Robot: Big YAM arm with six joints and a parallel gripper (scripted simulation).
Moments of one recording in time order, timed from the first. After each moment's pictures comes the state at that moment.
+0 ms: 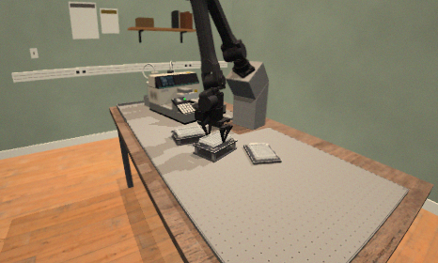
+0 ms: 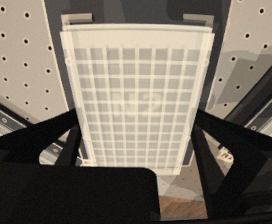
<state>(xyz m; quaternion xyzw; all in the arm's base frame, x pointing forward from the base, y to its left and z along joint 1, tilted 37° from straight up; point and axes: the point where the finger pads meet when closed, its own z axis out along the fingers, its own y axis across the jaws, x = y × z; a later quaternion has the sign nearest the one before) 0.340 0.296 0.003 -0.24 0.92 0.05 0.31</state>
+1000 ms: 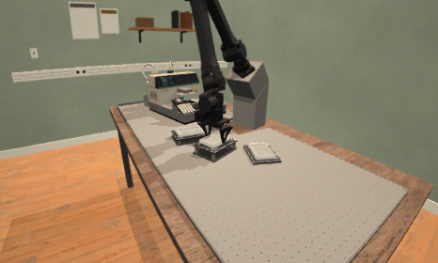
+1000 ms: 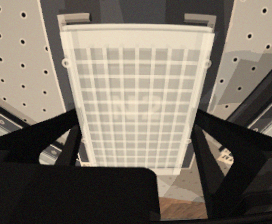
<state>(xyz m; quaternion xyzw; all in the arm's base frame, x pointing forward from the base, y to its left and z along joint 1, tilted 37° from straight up) 0.343 0.297 -0.001 -0.24 0.92 0.05 0.31</state>
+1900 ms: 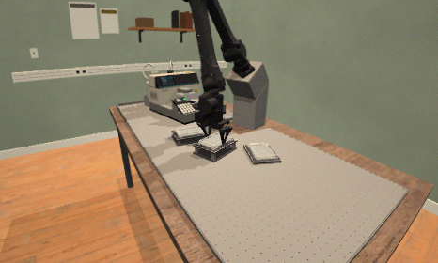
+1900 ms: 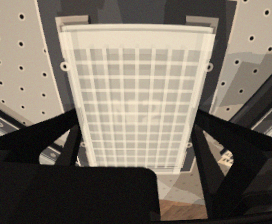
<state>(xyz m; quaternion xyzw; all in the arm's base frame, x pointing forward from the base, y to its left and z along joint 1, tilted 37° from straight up) 0.345 0.298 -0.003 -0.24 0.92 0.05 0.31</state>
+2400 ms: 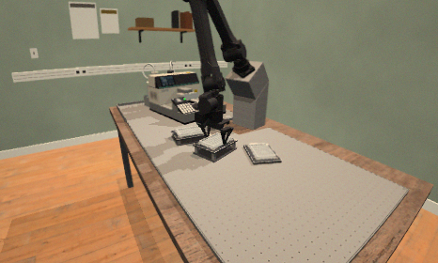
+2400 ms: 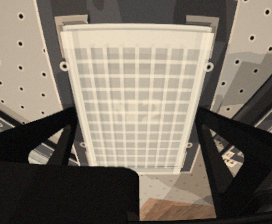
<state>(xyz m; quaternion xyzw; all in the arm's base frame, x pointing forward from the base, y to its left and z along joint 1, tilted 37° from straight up) 0.346 0.298 -0.004 -0.24 0.92 0.05 0.31</state>
